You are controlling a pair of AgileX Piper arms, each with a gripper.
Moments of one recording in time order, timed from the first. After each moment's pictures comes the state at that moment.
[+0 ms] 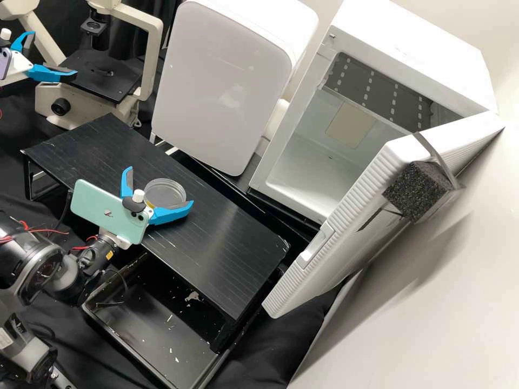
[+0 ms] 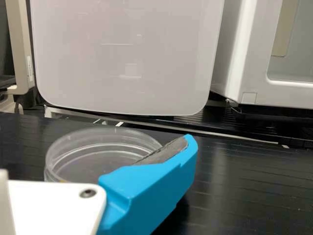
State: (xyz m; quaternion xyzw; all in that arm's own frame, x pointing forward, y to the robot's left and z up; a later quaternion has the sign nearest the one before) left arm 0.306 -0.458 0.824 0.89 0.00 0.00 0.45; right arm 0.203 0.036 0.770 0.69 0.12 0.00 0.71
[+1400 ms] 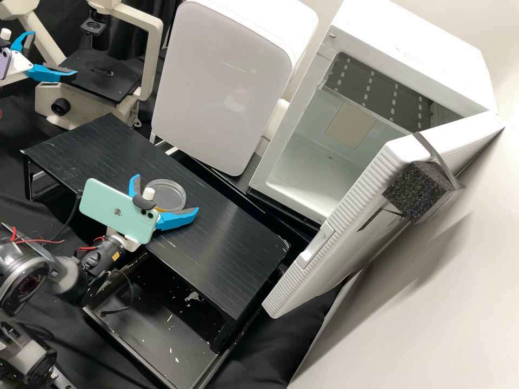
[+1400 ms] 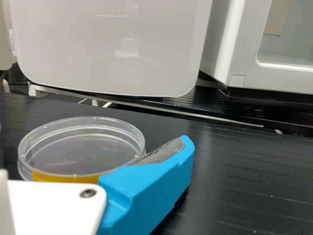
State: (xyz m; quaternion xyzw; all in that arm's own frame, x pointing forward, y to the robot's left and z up) left arm 0.306 -0.458 0.824 0.89 0.00 0.00 0.45; right arm 0.205 0.032 0.785 0.68 0.10 -0.01 0.73
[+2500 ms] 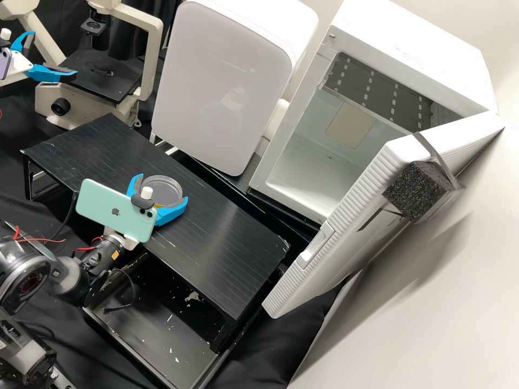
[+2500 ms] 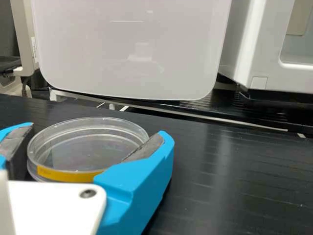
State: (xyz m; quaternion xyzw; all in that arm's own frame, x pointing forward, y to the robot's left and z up) left arm 0.306 -0.458 0.824 0.89 0.00 0.00 0.45; right arm 0.205 0.032 0.783 0.69 0.12 -0.01 0.72
